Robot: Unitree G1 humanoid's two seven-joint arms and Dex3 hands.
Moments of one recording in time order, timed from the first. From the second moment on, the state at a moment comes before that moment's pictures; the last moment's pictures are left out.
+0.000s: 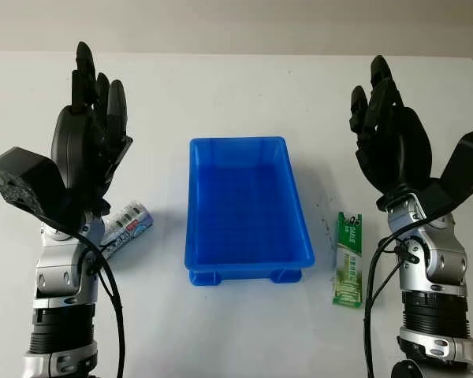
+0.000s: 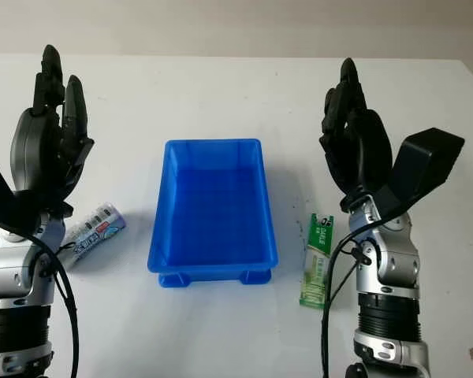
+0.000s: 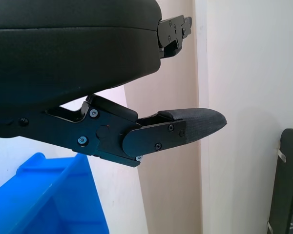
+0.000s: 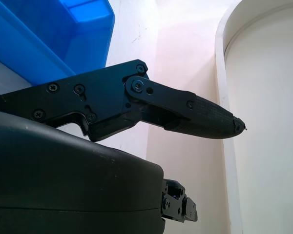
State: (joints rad) left arm -0.39 0.22 0.22 -0.04 -0.19 0.08 -0.10; right arm -0.45 -0.23 -0.23 0.02 0.31 0.25 0.21
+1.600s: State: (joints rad) left arm -0.49 0.25 0.21 0.09 -0.21 0.07 -0.19; right arm -0.40 -1.10 -0.01 0.04 -0.26 -0.74 0.82
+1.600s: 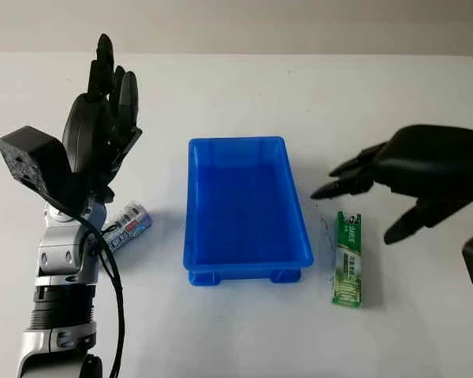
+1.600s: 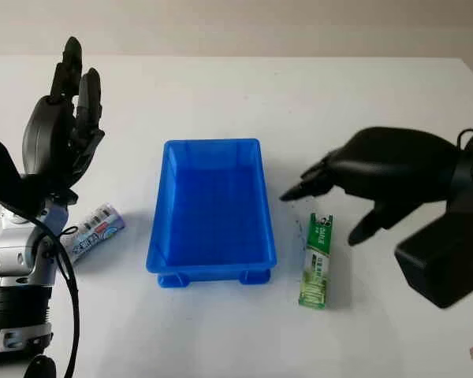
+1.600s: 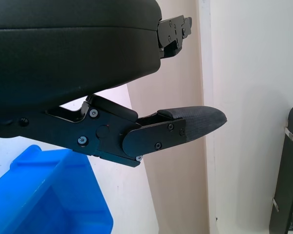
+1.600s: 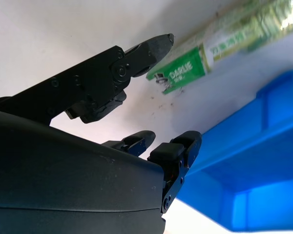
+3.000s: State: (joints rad) left arm -0.49 0.27 0.22 0.09 -0.23 0.08 -0.22; right arm -0.37 -1.01 0.05 0.37 -1.10 -1.17 -0.17
